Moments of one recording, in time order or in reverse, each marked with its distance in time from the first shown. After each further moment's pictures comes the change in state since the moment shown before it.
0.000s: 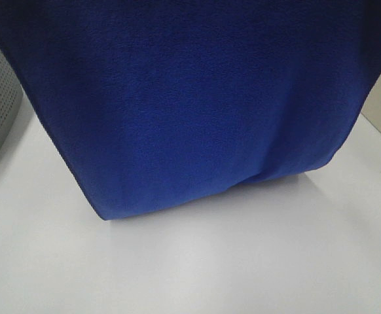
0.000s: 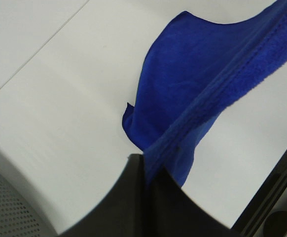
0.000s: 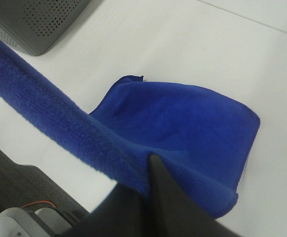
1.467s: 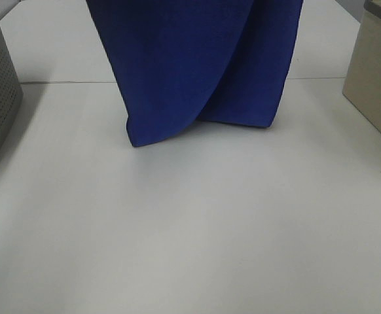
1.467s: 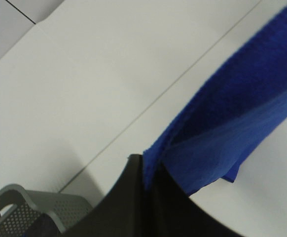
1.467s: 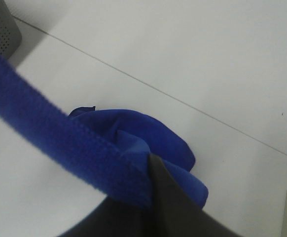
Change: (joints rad) left arm 0.003 0.595 -0.739 0.301 0.012 -0.025; right arm -0.002 0.599 -0.703 -0.171 0.001 0.003
